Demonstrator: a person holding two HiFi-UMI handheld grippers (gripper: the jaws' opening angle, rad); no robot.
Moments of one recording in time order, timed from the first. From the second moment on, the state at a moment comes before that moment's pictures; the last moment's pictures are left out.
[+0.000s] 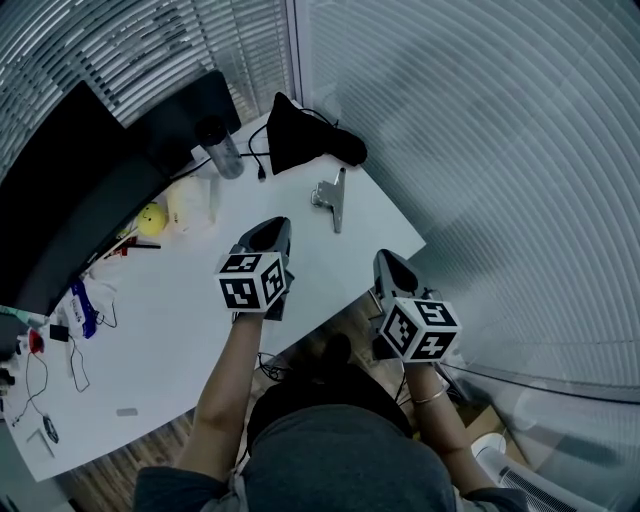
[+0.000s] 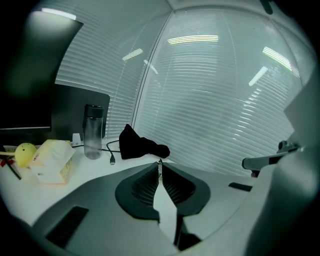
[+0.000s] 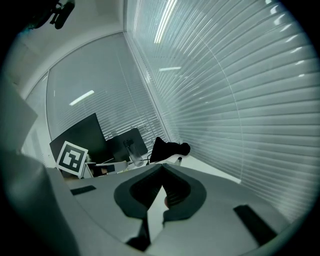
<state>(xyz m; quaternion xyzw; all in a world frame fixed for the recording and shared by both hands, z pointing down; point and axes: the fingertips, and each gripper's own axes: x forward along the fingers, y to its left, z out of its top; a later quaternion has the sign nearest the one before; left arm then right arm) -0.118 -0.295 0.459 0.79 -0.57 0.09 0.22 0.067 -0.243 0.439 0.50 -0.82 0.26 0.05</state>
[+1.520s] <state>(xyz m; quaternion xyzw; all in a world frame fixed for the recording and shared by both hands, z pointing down) -0.105 -0.260 0.451 0.79 -0.58 0.10 0.20 0.068 -0.242 0.431 0.51 -0.83 0.22 0.06</state>
